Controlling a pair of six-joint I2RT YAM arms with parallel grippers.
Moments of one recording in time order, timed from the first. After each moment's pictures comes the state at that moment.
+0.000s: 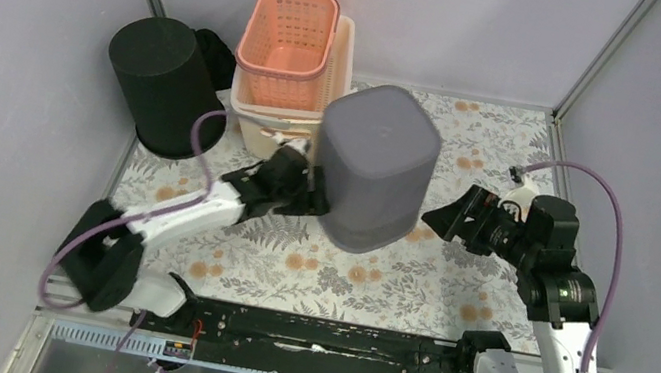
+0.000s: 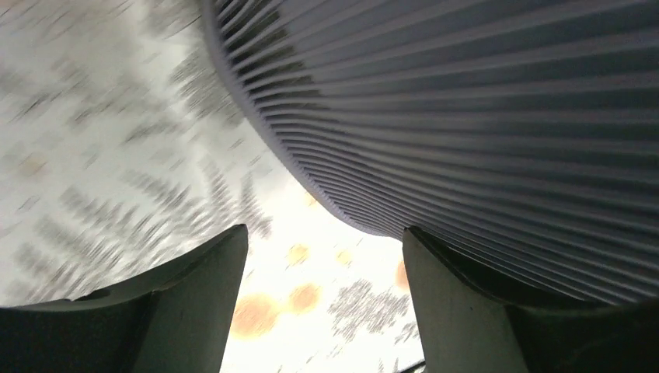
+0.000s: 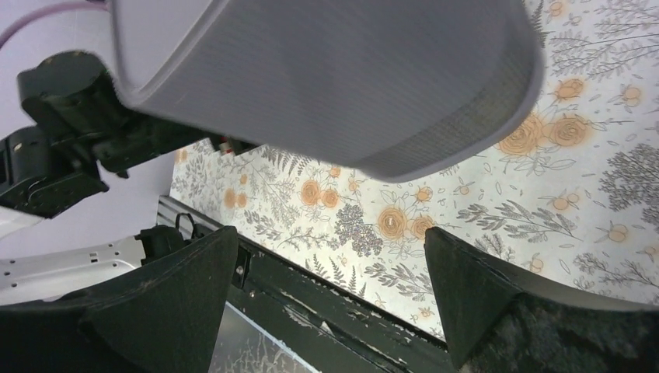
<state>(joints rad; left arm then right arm) -0.61 1.28 0.78 -0.31 0.01 -0.74 0.15 0.72 0.96 -0.77 -0.49 0.53</state>
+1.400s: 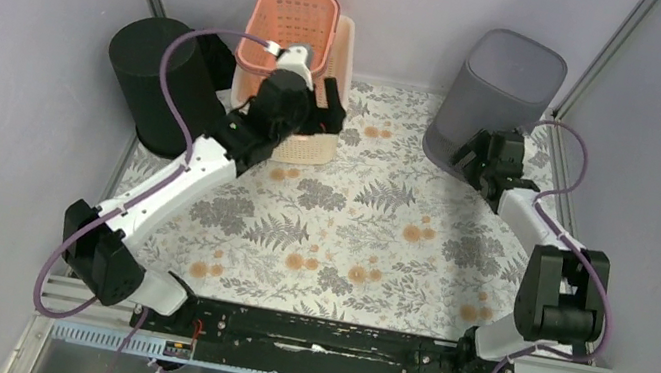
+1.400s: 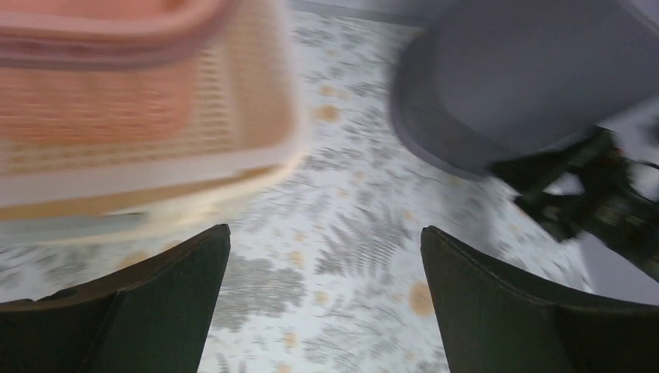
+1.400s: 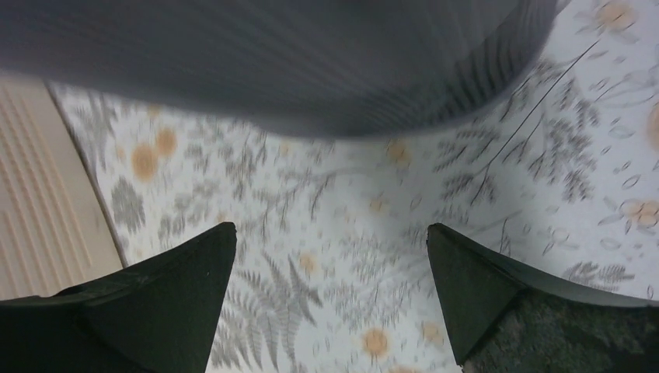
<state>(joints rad) -0.62 1.41 1.35 -0.30 -0.18 -0.52 0.09 1.53 0.98 -0.18 0.10 0.65</state>
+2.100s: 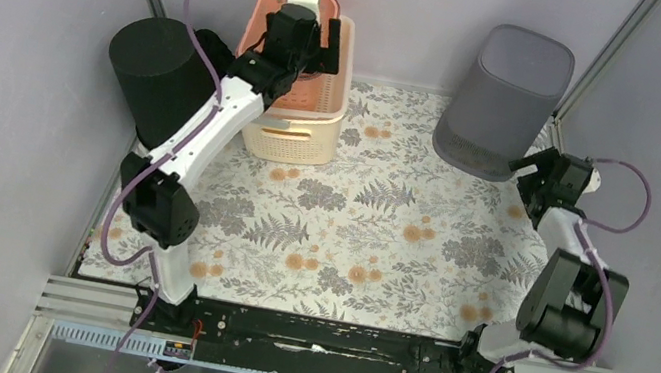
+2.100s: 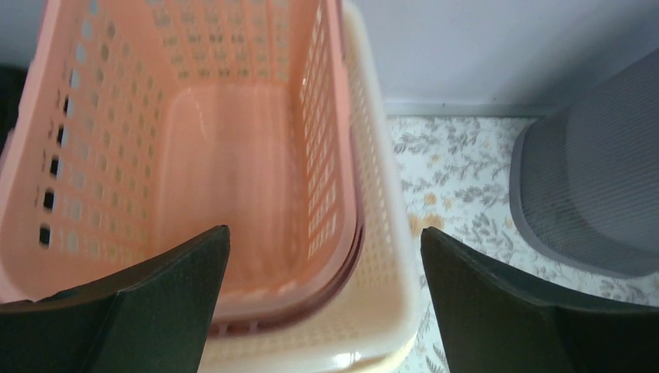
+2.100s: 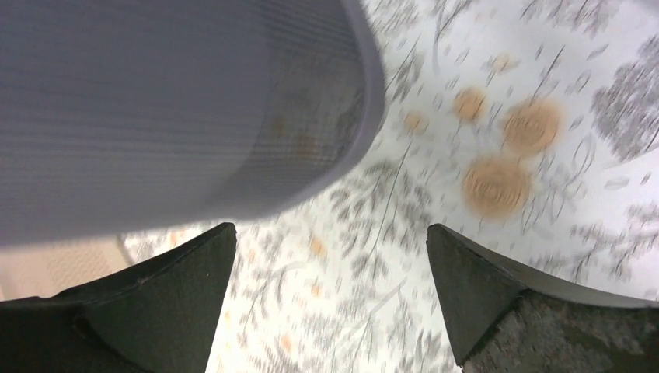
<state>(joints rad) -0.38 1.78 1.85 -0.44 -0.27 -0.27 -0.30 1.56 0.94 -0.01 -0.02 0.78</state>
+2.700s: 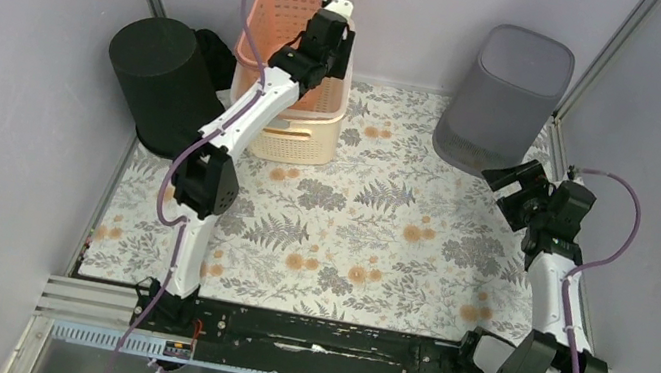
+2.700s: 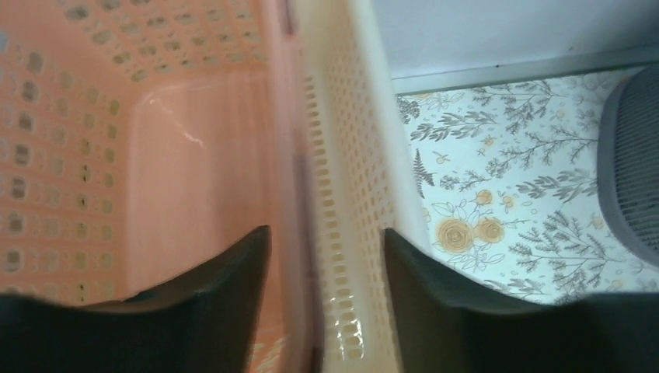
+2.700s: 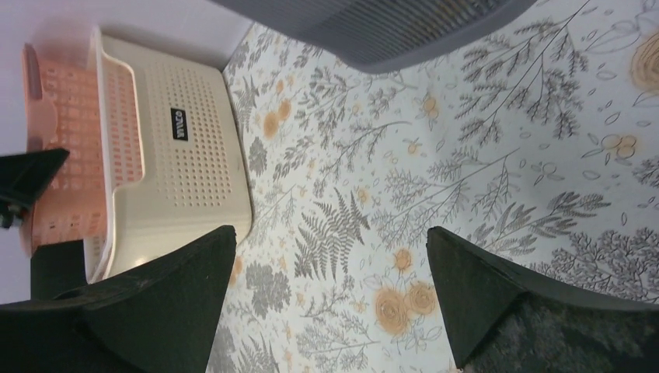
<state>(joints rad) -0.39 2.15 2.18 -0.52 -0.30 -0.11 -0.30 1.12 0.70 -0.07 -0.42 0.74</state>
